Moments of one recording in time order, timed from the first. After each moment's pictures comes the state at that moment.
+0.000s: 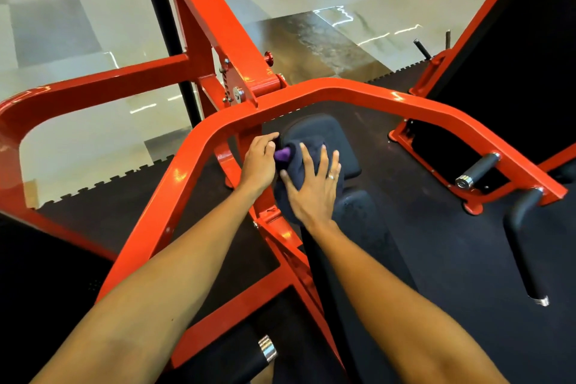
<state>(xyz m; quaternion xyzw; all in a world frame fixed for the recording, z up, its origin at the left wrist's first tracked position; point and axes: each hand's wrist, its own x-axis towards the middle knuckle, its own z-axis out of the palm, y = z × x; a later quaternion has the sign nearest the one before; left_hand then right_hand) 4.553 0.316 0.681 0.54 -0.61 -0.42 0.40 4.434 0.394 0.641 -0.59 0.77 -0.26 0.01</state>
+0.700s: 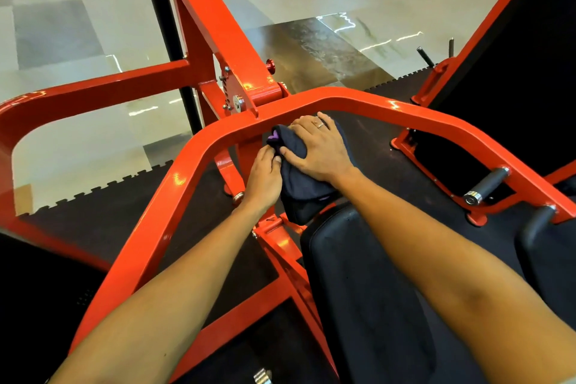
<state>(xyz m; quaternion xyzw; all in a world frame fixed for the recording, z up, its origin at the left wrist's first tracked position) 4.543 0.309 0.666 0.50 -0.64 -0.41 0.41 4.377 0.290 0.704 -0.79 0.55 -0.23 -0.14</state>
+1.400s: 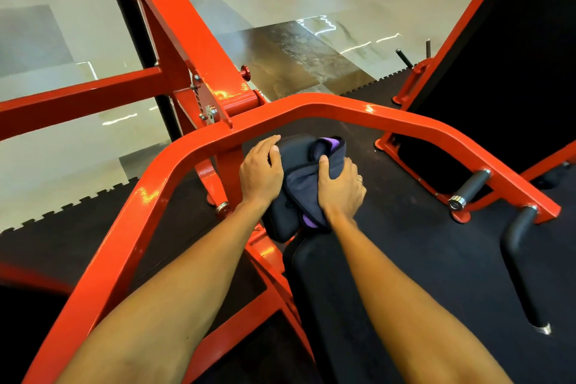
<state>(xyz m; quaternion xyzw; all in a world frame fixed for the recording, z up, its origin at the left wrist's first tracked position) 4.492 0.280 0.677 0.53 -0.67 -0.27 0.44 4.340 0.337 0.662 -0.38 0.85 -0.35 0.07</state>
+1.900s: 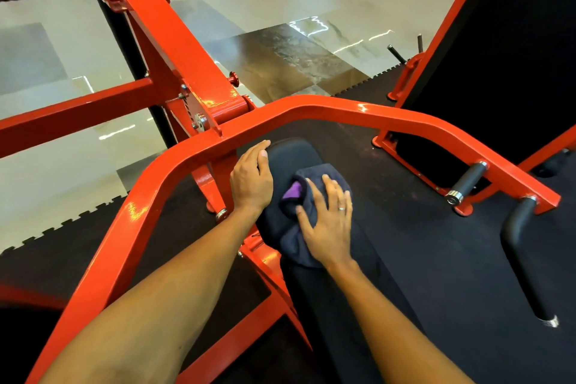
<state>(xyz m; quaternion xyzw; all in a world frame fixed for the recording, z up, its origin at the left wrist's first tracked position) 4.489 0.278 0.673 0.52 -0.66 -0.27 0.47 4.350 0.399 0.621 -0.59 0.74 -0.31 -0.02</state>
